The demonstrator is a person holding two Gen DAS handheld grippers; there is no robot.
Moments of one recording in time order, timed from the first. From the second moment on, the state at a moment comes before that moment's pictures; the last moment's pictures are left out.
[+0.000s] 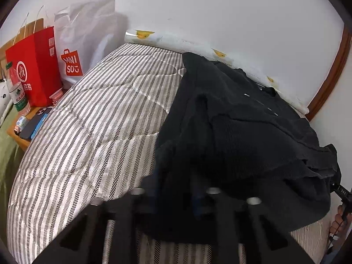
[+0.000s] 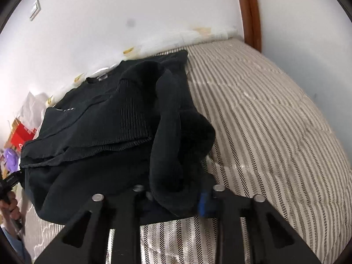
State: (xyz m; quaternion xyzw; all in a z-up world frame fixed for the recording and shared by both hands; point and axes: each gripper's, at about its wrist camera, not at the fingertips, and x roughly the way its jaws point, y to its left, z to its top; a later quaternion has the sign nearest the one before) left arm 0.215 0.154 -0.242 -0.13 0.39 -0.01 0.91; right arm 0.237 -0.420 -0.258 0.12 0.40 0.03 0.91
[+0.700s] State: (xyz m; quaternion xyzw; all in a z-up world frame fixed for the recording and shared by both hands) left arm 0.095 0.168 -0.229 -0.17 0.38 -0.05 0.91; right arm 0.125 -0.432 -0.232 0.17 0.38 0.04 0.91
